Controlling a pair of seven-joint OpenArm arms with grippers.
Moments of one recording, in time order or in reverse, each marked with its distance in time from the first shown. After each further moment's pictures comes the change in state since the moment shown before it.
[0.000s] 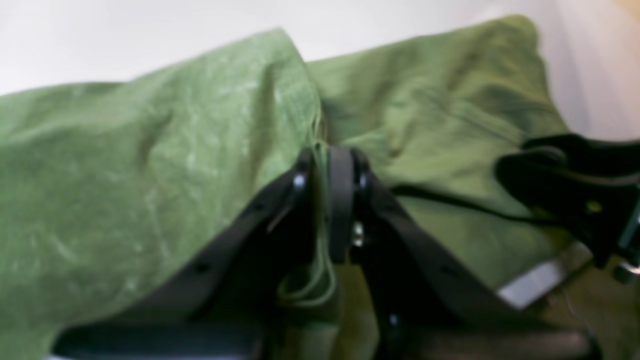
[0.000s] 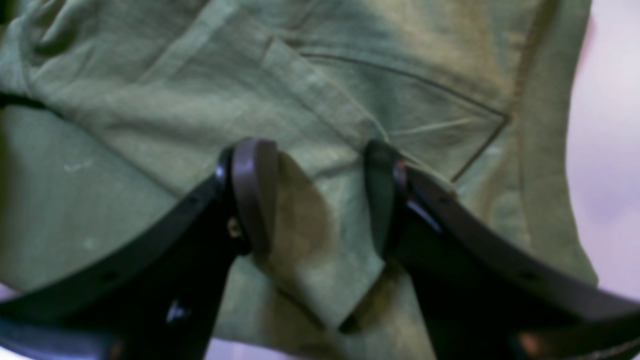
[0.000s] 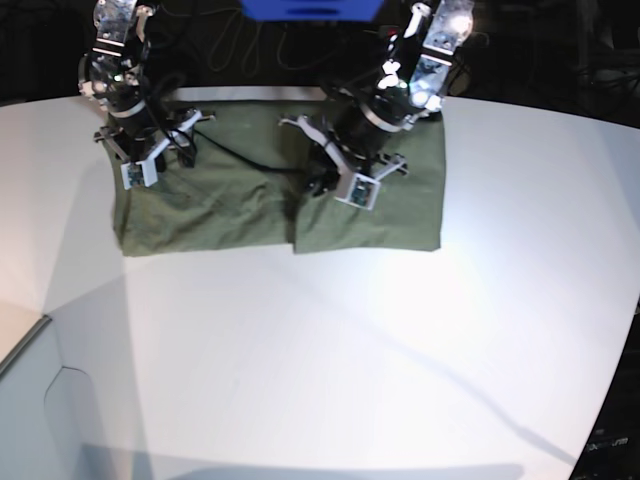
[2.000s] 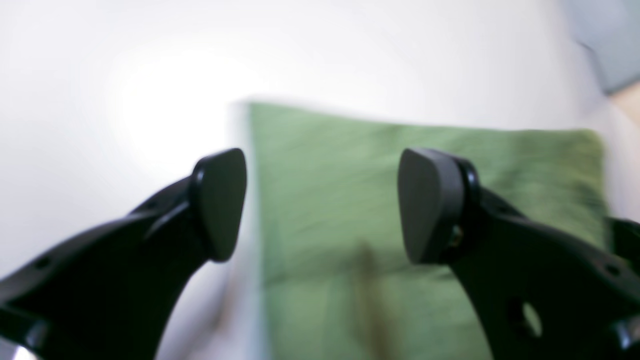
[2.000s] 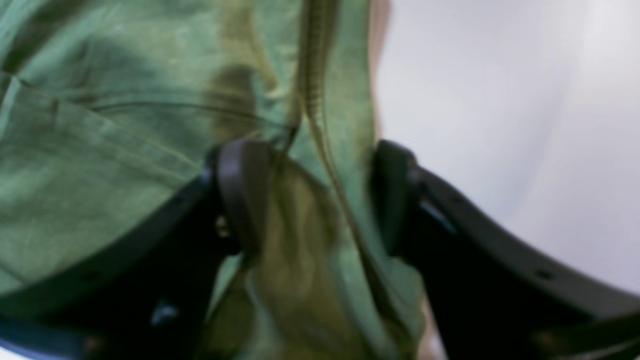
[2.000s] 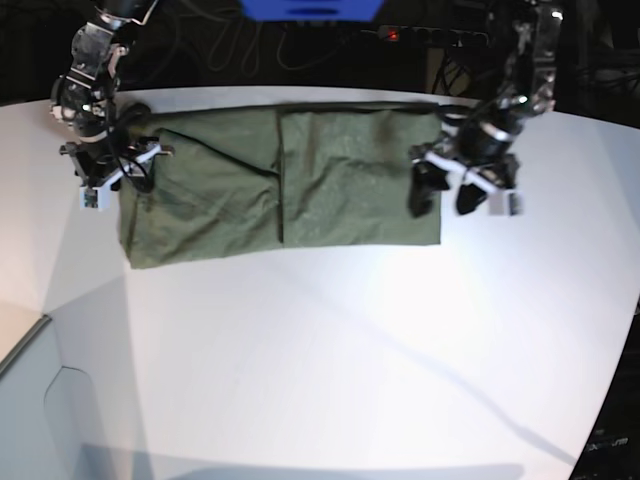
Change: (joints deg) left arm 3.4 -11.3 -19.8 2.2 -23.3 0.0 0.1; right arm 9.0 1.7 10.8 -7.2 -0.9 -0.1 -0.5
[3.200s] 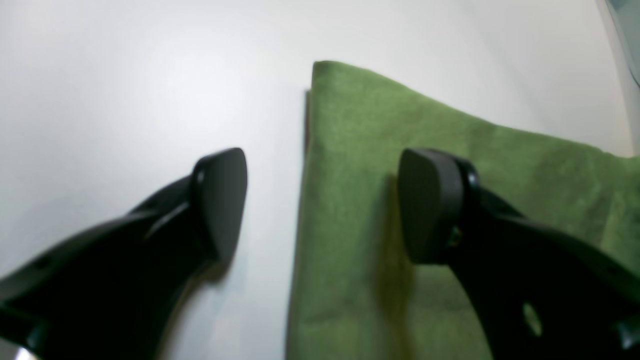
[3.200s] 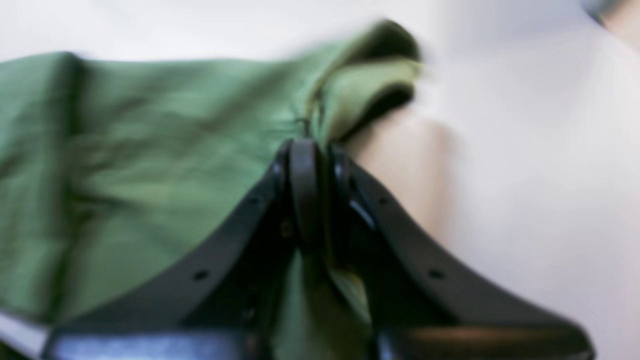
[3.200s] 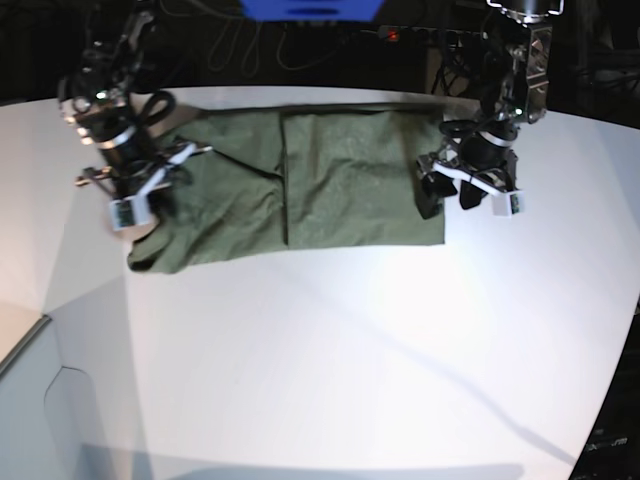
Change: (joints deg) left arm -7.0 2.4 -0.8 -16.0 0.0 -1.4 -3.1; right arm -7.4 -6.2 -10.1 23.8 0.6 7.7 -3.3
